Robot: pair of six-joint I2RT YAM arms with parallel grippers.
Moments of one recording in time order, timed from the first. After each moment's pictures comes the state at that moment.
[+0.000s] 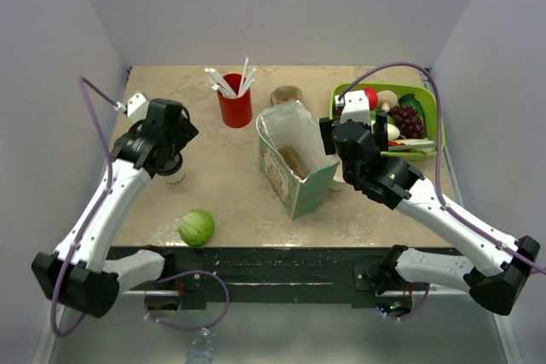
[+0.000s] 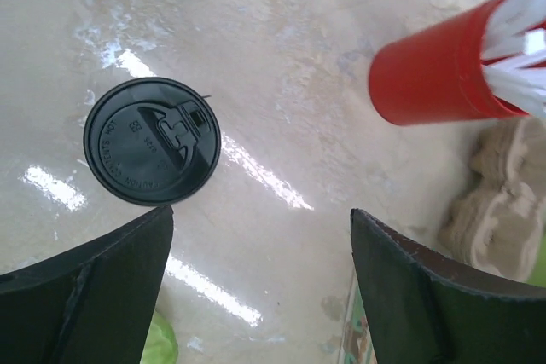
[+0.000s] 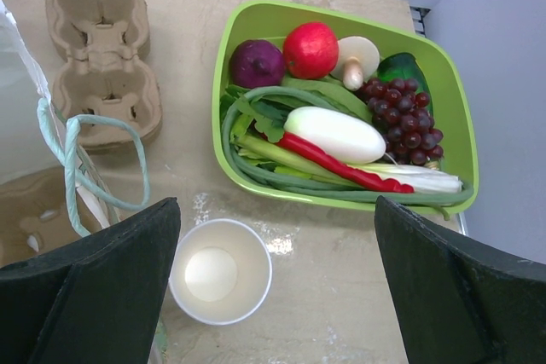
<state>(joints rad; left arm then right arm) -0.30 1.09 1.16 -0.86 -0.48 -0.93 0.82 1.09 1.10 -0.49 0.91 0.12</state>
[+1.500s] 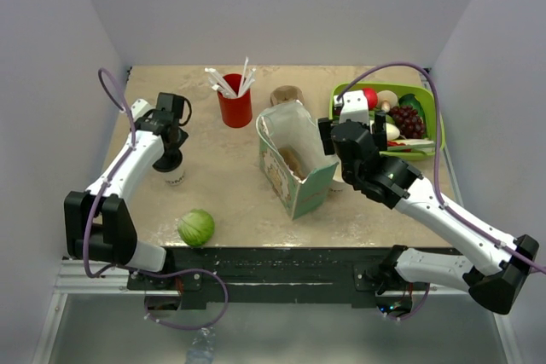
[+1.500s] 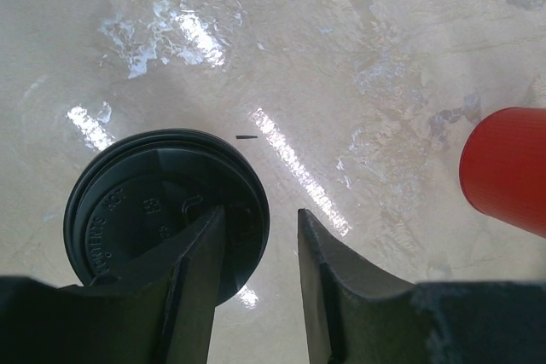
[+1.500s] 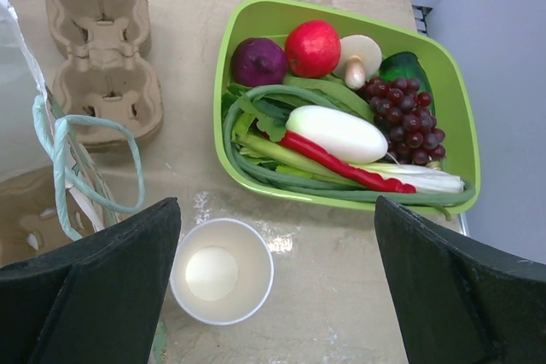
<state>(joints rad) -0.14 1.45 1.13 -0.72 -0.50 -1.01 0.82 1.09 1.10 -0.49 0.90 0.12</state>
